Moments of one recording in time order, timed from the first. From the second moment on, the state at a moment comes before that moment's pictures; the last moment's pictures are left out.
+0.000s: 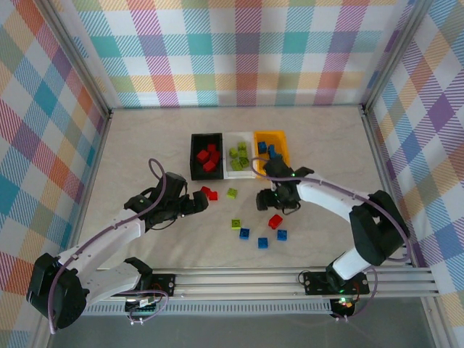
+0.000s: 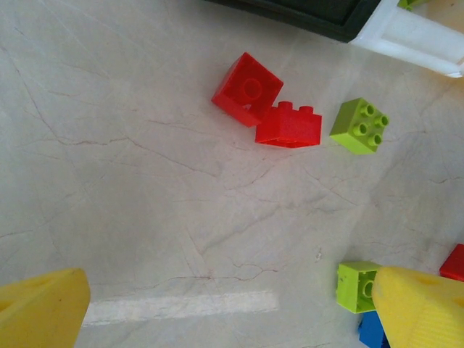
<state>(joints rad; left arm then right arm) -0.55 1.05 0.69 -0.61 -0.01 -0.76 0.63 1.53 0.94 -0.72 -0.05 0.50</state>
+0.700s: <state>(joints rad) -0.54 1.07 0.65 -0.60 0.01 -0.76 0.70 1.55 0.85 -0.71 -0.09 0.55</state>
